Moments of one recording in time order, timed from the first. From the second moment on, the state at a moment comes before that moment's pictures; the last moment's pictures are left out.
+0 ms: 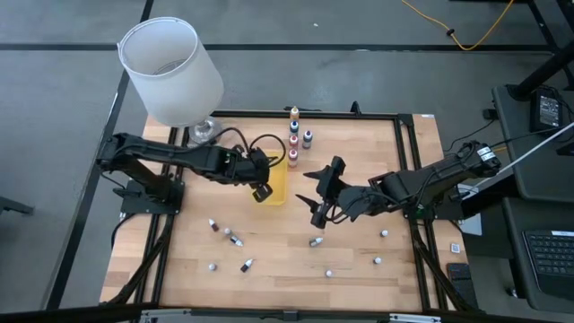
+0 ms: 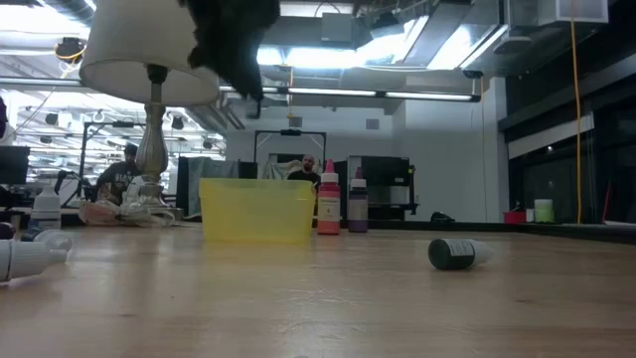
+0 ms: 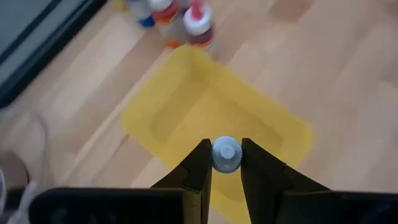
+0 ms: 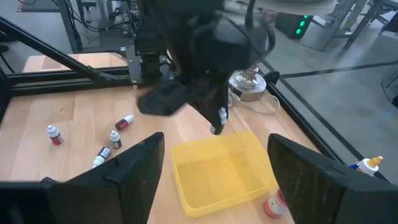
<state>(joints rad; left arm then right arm) -0.05 1.48 1.26 -0.88 -0.42 -0.64 0.38 1.48 1.35 -0.38 0.70 0.23</state>
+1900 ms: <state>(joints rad) -0.08 1.72 1.04 -0.56 -0.33 -0.76 0.38 1.48 1.35 -0.39 0.68 0.23</state>
